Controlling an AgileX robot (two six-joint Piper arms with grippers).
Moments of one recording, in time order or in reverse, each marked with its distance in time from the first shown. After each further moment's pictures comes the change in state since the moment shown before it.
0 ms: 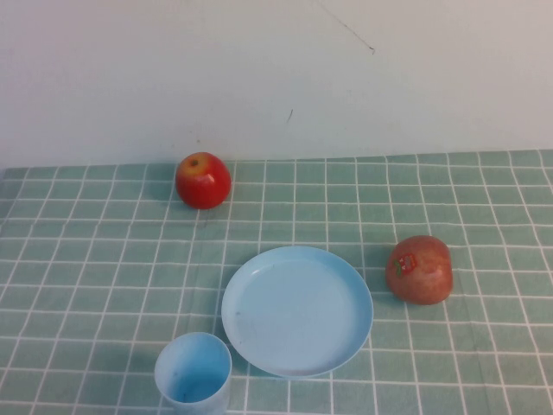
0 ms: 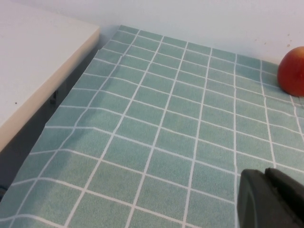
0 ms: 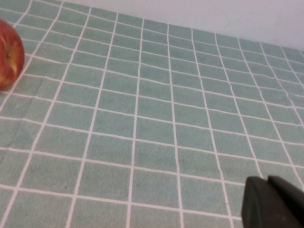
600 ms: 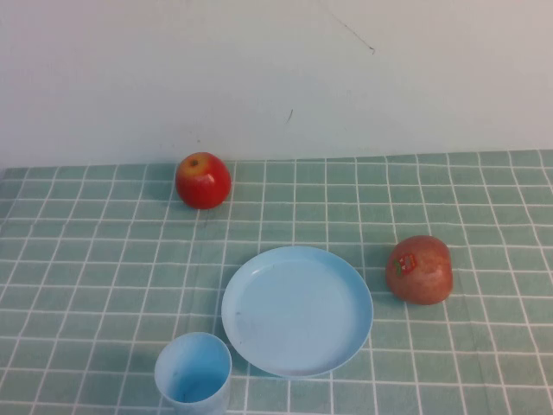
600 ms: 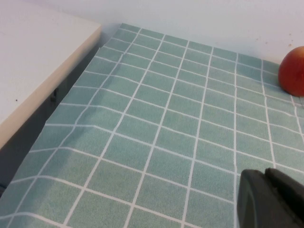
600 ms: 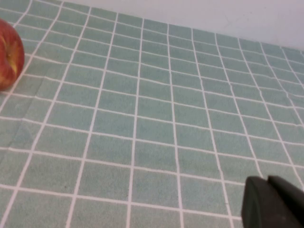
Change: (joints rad) right arm 0.000 0.000 0.000 0.000 0.000 0.000; left arm 0.000 0.000 0.000 0.000 0.000 -0.007
